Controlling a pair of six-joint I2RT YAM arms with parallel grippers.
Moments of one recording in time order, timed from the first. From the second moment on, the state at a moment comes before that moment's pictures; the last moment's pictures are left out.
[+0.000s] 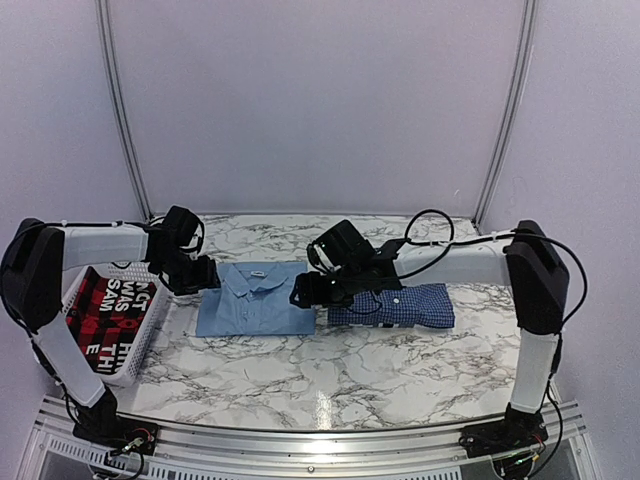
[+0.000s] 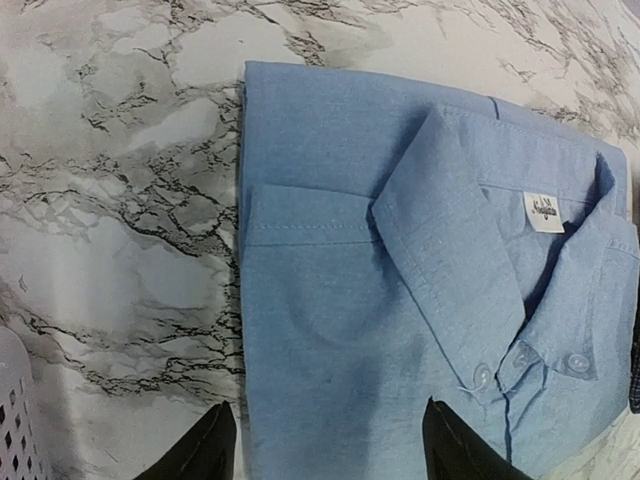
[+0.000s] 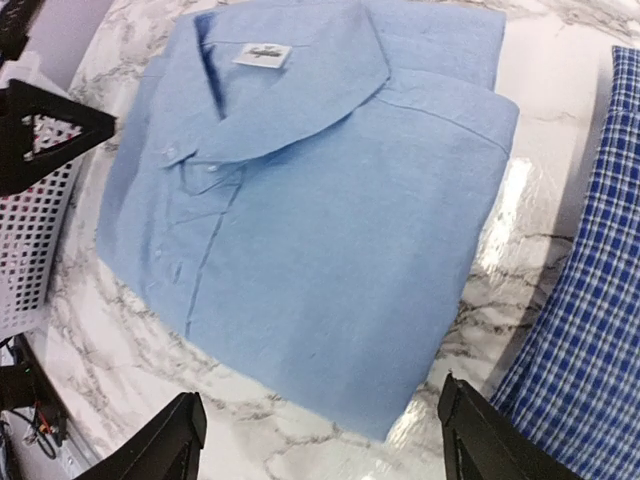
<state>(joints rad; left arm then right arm) -0.36 1.69 1.08 -0.49 0.06 -0.49 0.90 1.91 1.38 -0.30 -0.09 0.62</state>
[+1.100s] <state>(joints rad) -0.36 1.84 1.10 -0.46 0.01 -0.49 0.82 2.25 1.61 -0.24 -0.02 0.65</state>
